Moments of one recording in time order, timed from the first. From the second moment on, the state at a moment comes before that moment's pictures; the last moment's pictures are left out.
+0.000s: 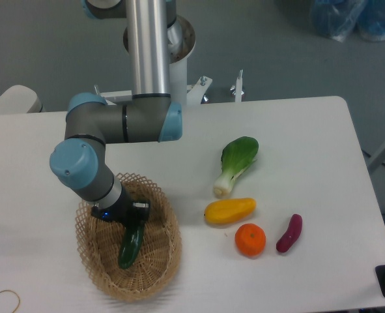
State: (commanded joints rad) arm 2.04 -2.09 -1.62 -0.96 1.81 0.11
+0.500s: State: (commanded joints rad) arm 2.04 -2.06 -1.49 -0.96 1.81 0.12
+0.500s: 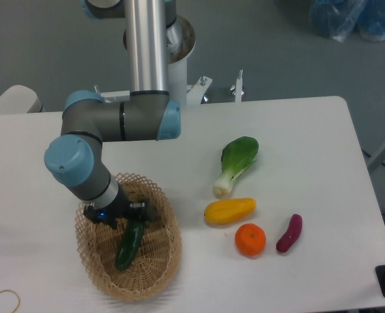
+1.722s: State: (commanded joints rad) arm 2.59 -1.83 -1.45 -1.20 1.67 1.35
